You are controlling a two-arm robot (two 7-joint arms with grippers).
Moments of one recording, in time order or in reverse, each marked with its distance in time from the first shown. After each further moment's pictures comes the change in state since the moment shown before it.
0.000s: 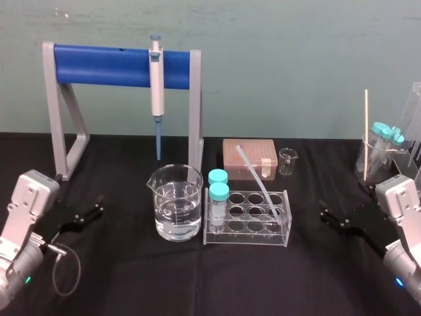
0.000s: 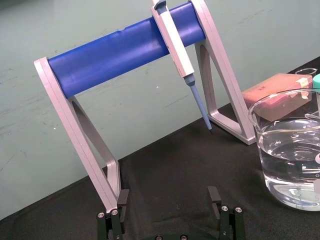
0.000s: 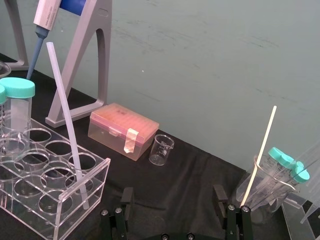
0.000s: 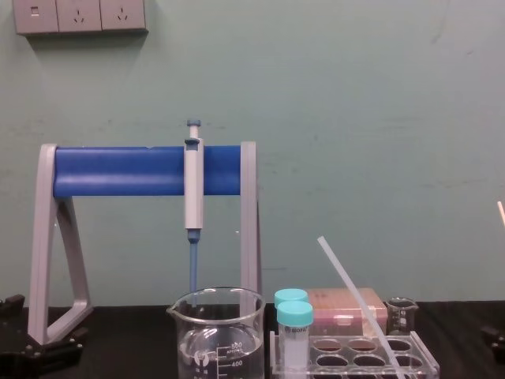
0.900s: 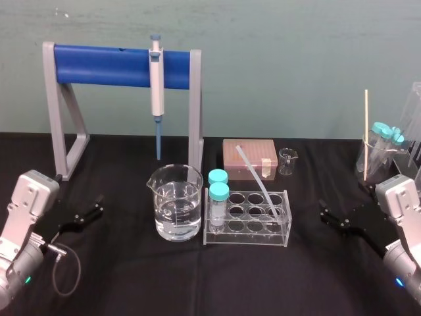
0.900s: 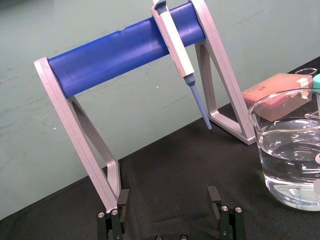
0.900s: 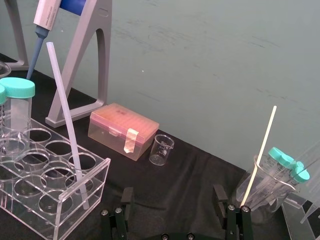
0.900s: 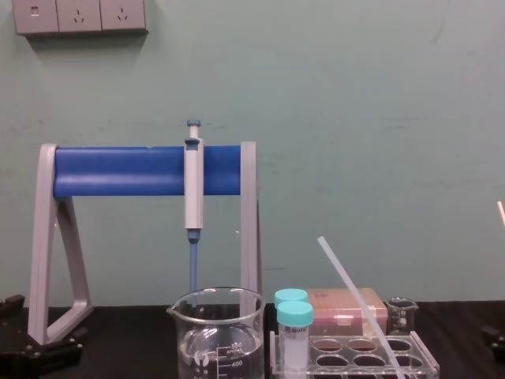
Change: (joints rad) left arm 0.000 0.000 0.000 0.000 0.000 0.000 0.000; right arm 0.000 0.000 0.000 0.000 0.000 0.000 0.000
